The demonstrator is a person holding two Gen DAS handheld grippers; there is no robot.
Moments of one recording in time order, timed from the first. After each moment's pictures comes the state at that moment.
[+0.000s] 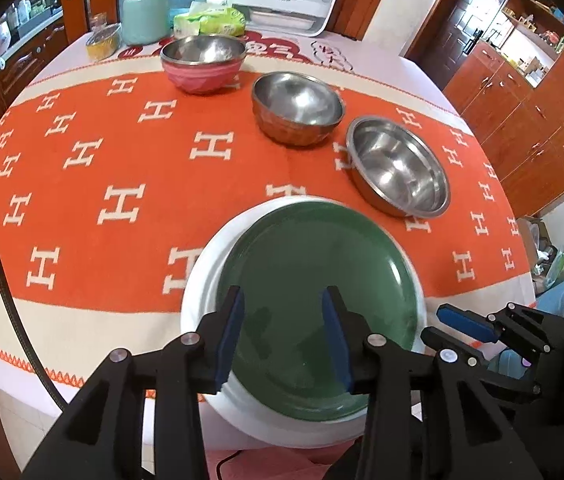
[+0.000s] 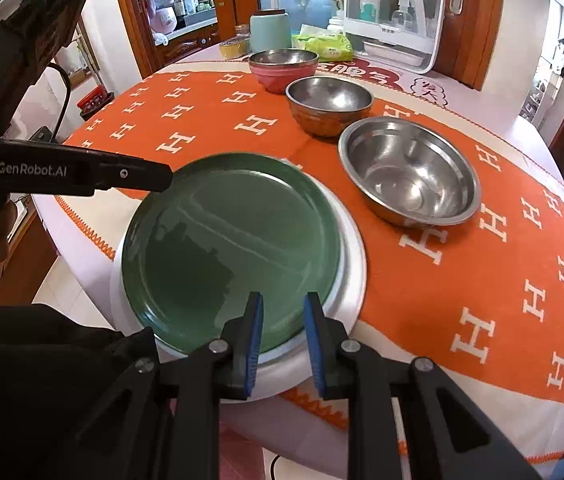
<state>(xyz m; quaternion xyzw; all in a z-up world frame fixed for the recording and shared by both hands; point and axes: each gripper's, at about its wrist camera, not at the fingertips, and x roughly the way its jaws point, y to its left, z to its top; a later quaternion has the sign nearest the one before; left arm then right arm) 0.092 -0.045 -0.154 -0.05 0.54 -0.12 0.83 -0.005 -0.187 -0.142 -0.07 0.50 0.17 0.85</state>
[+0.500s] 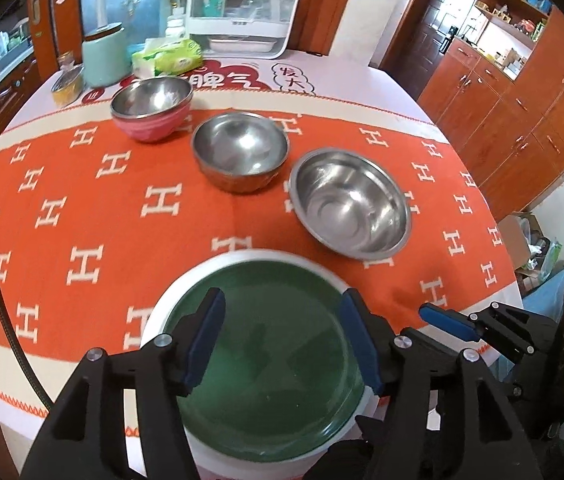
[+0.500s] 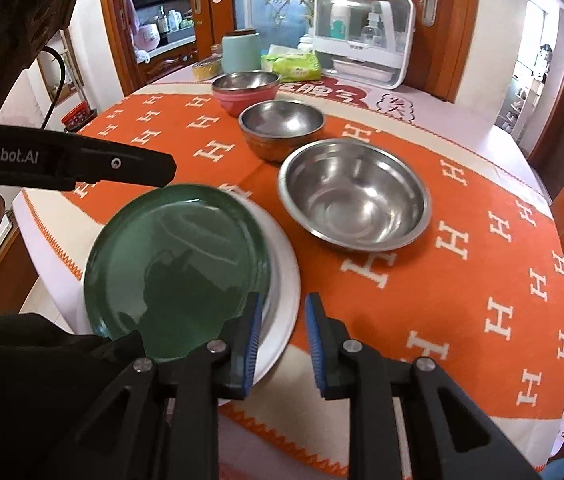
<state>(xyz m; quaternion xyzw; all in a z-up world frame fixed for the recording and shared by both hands) 0.119 -0.096 -0.124 -0.03 0.51 -0.16 0.84 0.015 -0.223 -0.132 -0.07 0.47 0.14 0.87</state>
